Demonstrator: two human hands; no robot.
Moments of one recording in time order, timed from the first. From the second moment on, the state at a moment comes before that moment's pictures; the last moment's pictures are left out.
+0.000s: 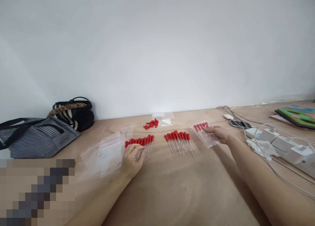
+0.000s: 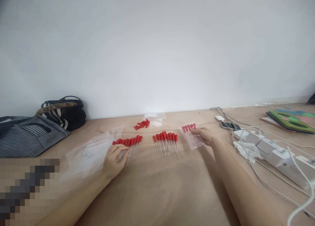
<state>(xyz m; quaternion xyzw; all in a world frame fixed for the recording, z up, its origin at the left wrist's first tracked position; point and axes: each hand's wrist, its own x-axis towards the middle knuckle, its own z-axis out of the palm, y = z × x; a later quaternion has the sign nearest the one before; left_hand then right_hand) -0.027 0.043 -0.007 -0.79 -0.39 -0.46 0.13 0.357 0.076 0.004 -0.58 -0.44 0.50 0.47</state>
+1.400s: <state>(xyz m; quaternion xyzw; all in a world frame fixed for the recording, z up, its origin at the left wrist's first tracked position) -0.155 0.075 0.055 -0.60 -0.76 -0.22 -0.11 0.261 0.067 -0.037 -0.57 -0.68 -0.23 0.41</state>
